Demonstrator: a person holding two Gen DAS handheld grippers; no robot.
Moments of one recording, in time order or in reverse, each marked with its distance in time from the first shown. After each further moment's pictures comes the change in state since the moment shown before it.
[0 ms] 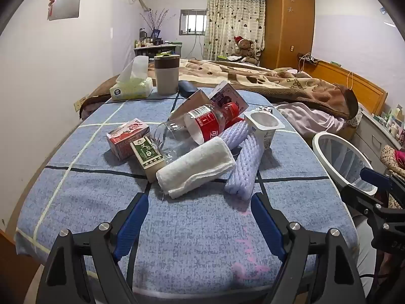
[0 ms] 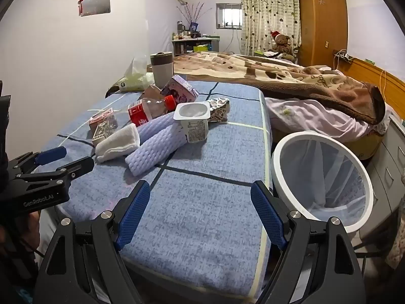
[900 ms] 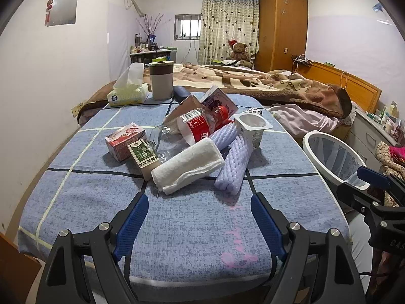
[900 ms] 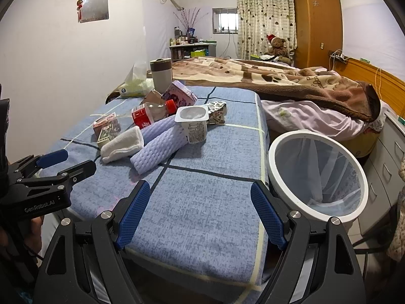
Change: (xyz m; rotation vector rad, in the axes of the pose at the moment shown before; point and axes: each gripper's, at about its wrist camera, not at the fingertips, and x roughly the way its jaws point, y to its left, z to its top) left arm -0.022 -0.009 -0.004 0.029 -0.037 -0.012; right arm -0.015 0.002 -0.006 0.021 -0.035 -0.003
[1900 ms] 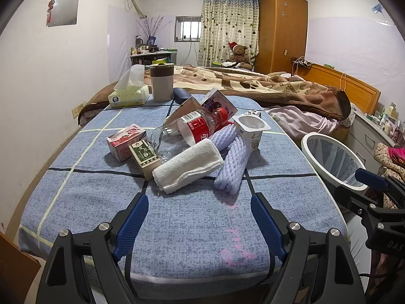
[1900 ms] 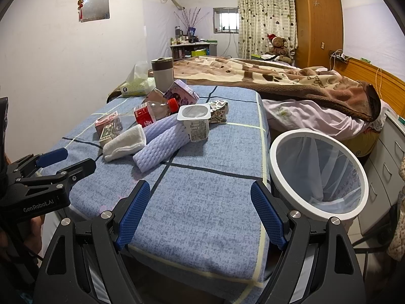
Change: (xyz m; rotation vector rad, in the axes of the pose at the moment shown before) left arm -0.005 -0.001 -0.002 -0.001 -0.010 -0.001; right arm -0.001 0.003 -0.002 -0.003 0.008 0.001
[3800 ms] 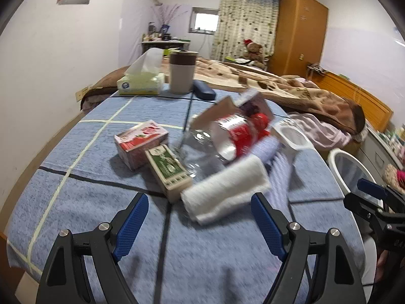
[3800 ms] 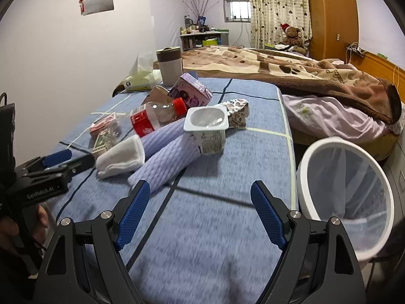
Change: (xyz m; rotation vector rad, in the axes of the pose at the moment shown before) left arm 0.067 0.061 0.028 -0.117 0.047 0.010; right arm 0.064 0.006 0.039 -0.013 0.056 0.064
